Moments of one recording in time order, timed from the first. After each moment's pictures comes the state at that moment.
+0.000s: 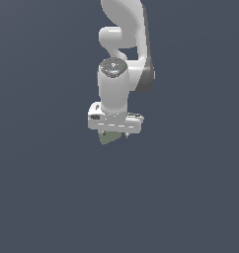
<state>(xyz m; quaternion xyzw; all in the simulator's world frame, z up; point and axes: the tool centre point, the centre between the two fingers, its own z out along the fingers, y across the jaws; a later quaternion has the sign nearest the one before) -0.006 -0.020 0.165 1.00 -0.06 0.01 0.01</state>
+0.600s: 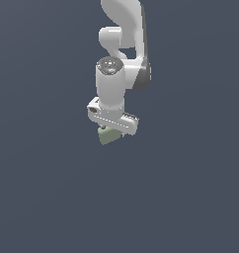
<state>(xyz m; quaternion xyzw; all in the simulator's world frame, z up) -0.029 -0.029 0.159 0.98 -0.20 0.01 0.01</state>
